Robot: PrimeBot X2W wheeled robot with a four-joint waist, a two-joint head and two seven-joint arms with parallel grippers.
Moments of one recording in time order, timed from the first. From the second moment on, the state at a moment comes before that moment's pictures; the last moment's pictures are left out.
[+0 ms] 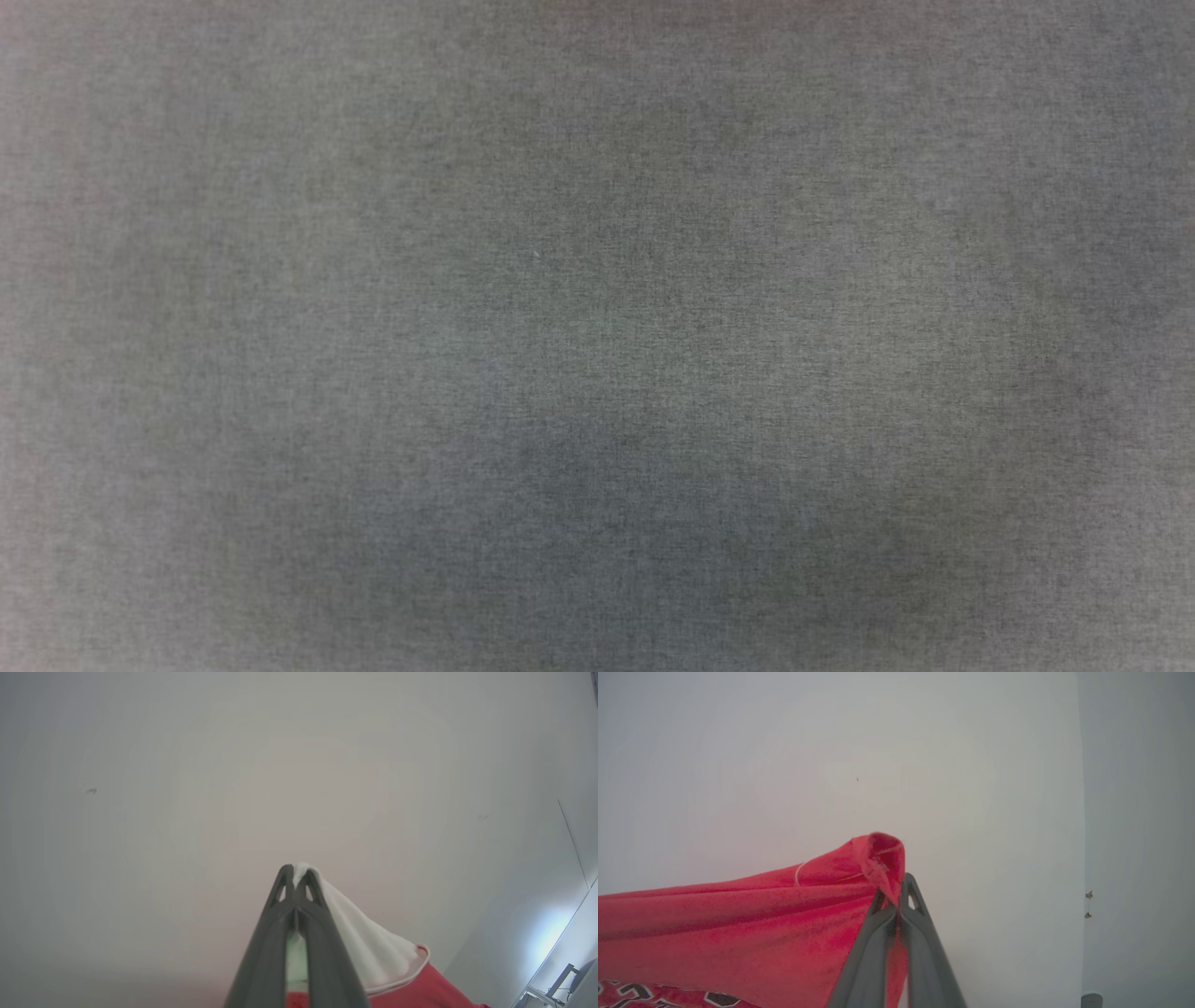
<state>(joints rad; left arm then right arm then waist) -1.63 0.47 -0.48 0.71 -1.37 -0.13 -0.19 -1.59 -0.41 0.15 0.95 0.68 0.13 -0.08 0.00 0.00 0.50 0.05</state>
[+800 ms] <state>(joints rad) -0.51 0.64 -0.62 -0.17 -1.46 -0.13 -0.26 -0.76 -0.70 0.29 0.40 1.02 0.13 0.13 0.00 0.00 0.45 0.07</state>
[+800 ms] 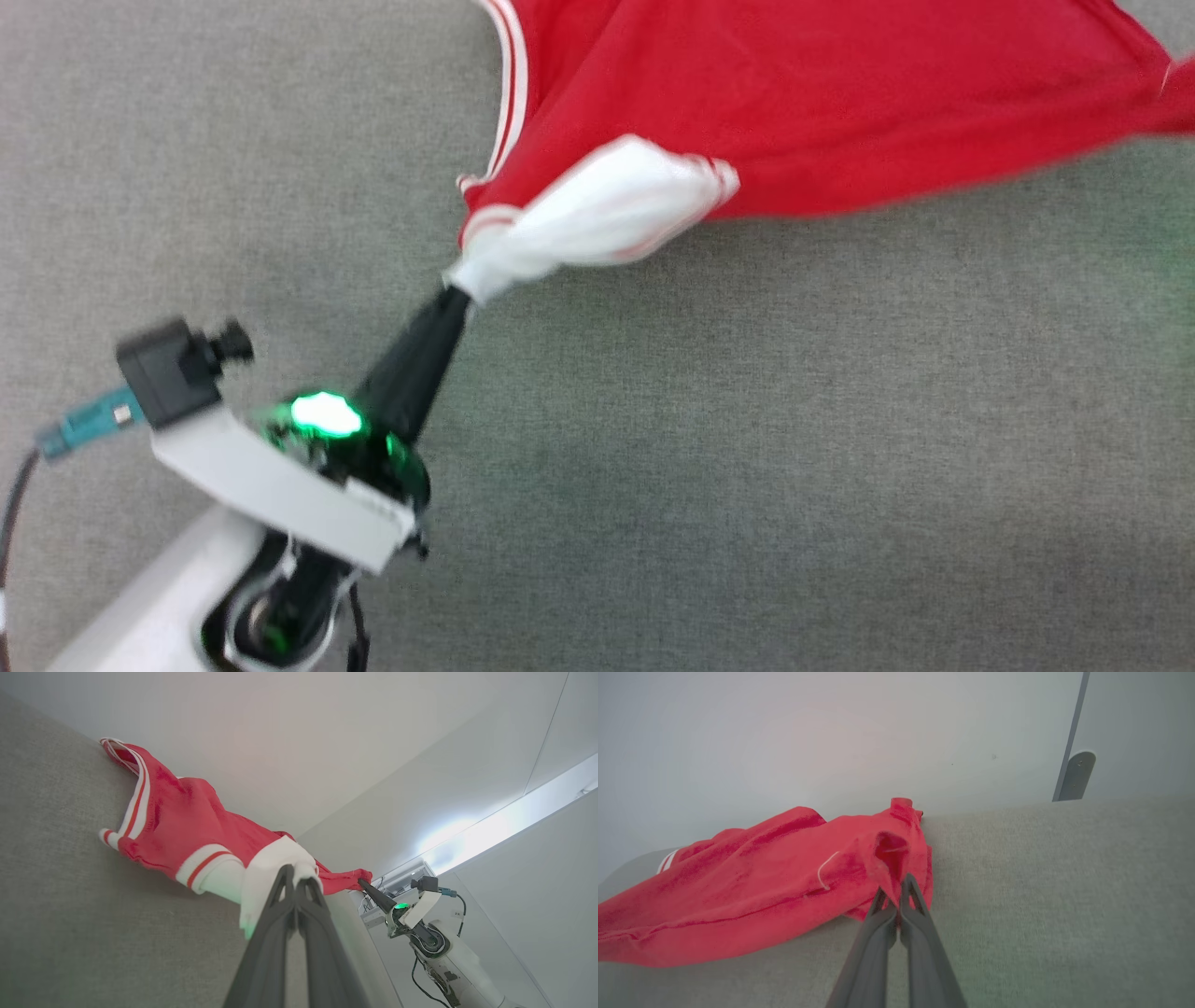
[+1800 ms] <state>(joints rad) 0.09 0.76 -0.49 -0.63 -1.34 -0.13 -0.26 0.12 -0.48 -0.30 -0.34 0.92 0.13 0.50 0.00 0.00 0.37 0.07</state>
